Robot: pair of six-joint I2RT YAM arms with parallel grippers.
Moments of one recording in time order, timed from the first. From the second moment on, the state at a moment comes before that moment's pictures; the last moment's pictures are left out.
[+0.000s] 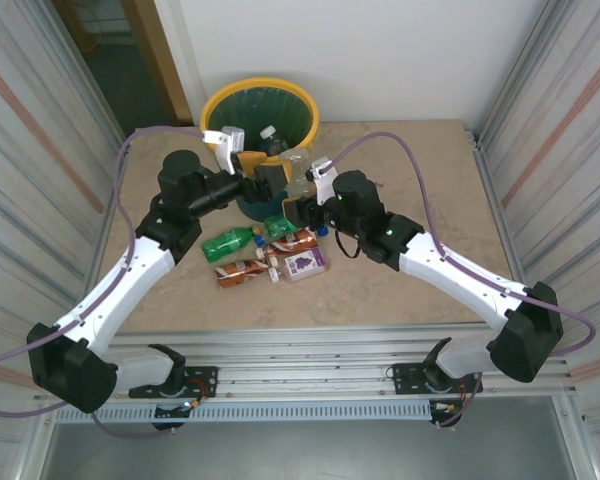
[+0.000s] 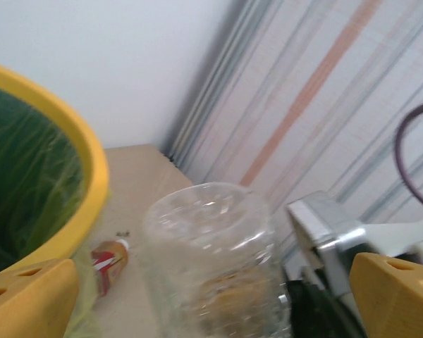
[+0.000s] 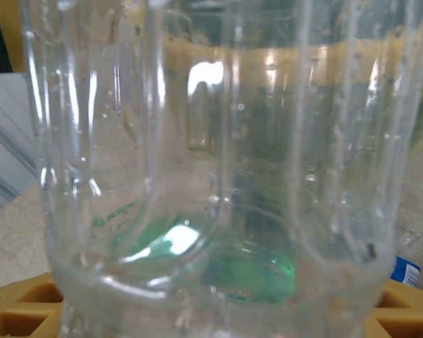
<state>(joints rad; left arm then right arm) -0.46 1.23 1.14 0.06 0.48 -0.44 0.79 1.36 1.17 -0.15 0.00 0.21</state>
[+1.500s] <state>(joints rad) -0.39 1.36 1.38 0.04 0.52 -0.47 0.85 1.25 1.17 -0.13 0.13 0.10</state>
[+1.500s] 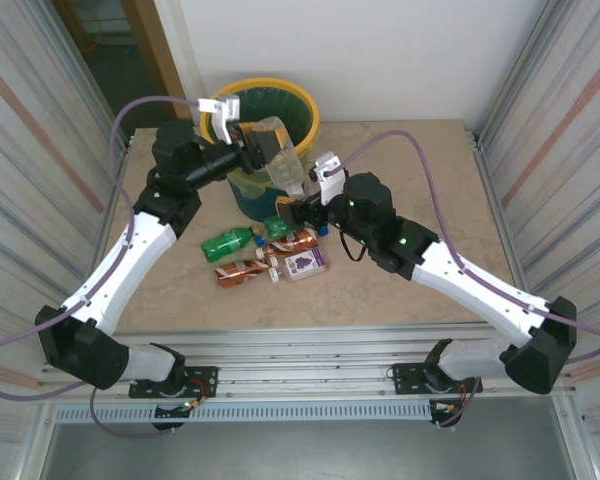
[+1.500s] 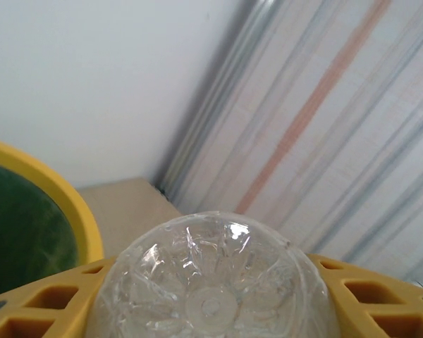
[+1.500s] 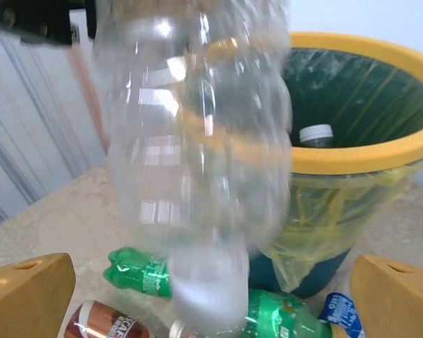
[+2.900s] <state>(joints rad) -0.19 1.99 2.04 -0.37 0.42 -0.11 0.75 1.11 1.07 -0.20 0.36 0.31</state>
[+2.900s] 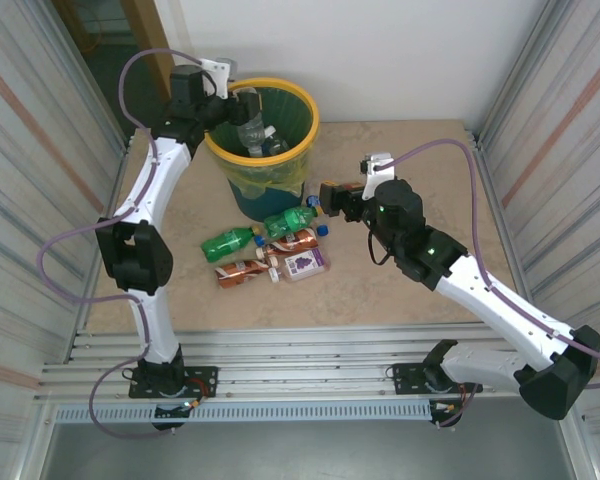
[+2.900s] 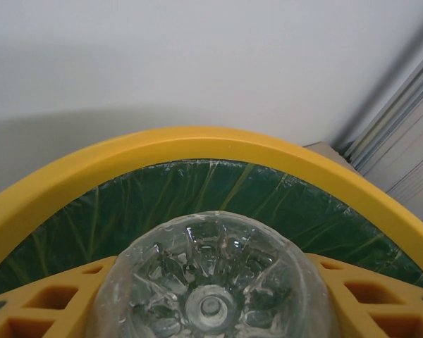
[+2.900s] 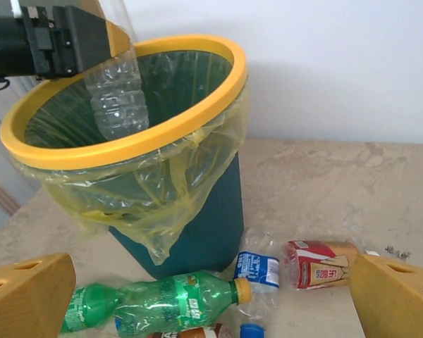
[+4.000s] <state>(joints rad) -0.19 1.75 1.86 -0.36 0.36 -0.05 0.73 1.10 1.06 -0.23 0.36 0.35</state>
